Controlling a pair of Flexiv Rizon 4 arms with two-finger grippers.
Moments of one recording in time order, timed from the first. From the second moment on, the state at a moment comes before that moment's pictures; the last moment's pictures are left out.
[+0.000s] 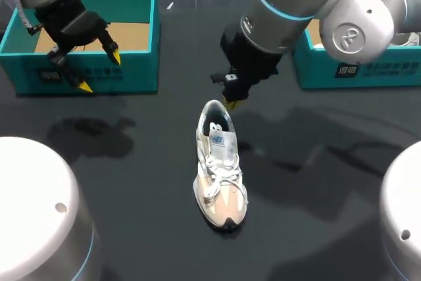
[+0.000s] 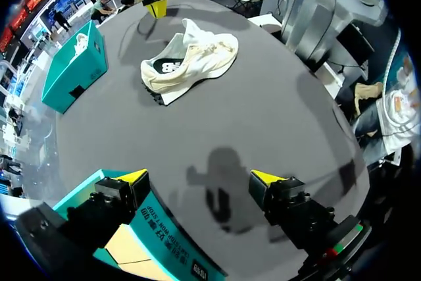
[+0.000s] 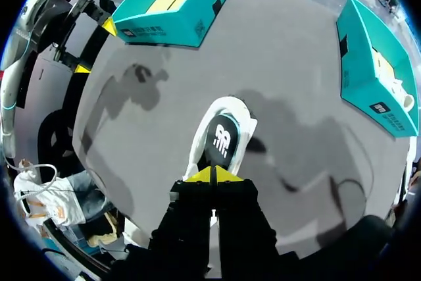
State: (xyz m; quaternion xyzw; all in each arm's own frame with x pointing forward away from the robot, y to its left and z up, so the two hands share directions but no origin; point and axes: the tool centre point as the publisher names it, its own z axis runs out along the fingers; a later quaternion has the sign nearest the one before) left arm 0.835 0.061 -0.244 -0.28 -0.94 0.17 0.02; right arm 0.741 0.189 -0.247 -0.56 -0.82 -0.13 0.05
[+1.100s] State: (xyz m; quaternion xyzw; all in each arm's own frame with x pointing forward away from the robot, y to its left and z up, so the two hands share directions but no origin) left arm 0.838 0.060 -0.244 -0.28 -0.94 0.17 0.02; right arm 0.755 0.228 -0.292 -0.58 -0.80 -0.03 -0.10
